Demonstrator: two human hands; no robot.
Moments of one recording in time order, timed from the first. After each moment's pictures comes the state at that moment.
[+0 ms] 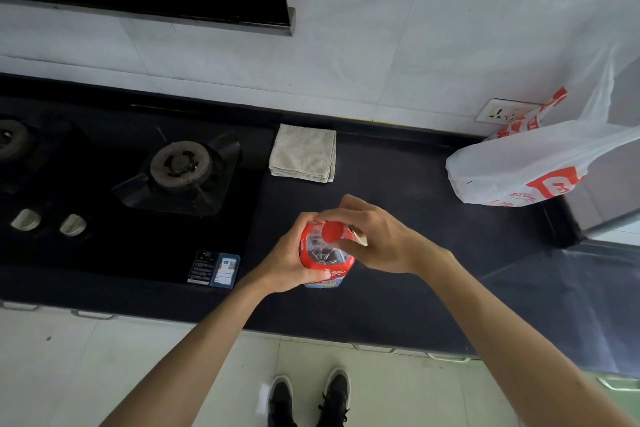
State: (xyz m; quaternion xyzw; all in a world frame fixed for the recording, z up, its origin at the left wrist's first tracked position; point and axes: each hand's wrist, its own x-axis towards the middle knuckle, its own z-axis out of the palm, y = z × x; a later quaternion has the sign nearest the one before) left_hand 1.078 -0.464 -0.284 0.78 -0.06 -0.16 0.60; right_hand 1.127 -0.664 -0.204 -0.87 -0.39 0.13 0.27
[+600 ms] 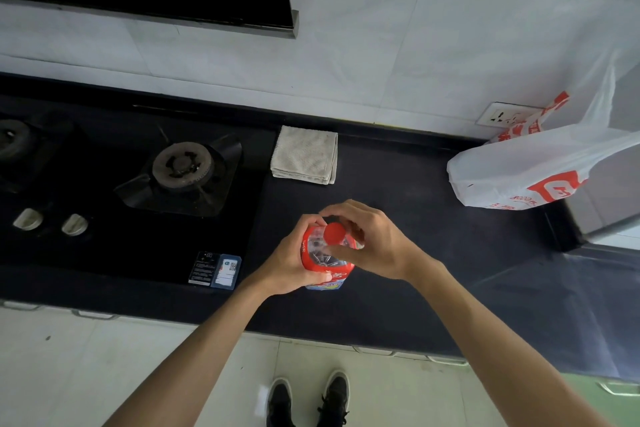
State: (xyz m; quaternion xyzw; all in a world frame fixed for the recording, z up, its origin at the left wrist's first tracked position) left_hand 1.078 -0.464 -0.285 0.79 -0.06 -0.16 0.59; right_hand 1.121 -0.658 -0.215 -0.86 -0.34 0.10 0.36
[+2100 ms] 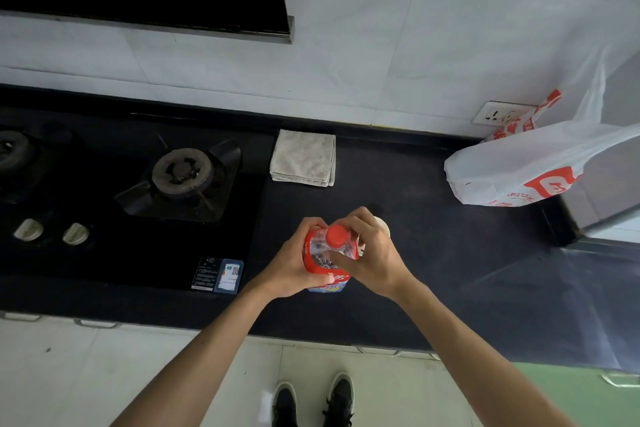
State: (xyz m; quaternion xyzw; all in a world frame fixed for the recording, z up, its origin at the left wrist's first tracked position) left_hand 1.078 -0.464 -0.285 0.79 -0.07 -0.17 0.59; right_hand 1.098 -0.650 -0.252 -0.88 -0.22 0.00 0.42
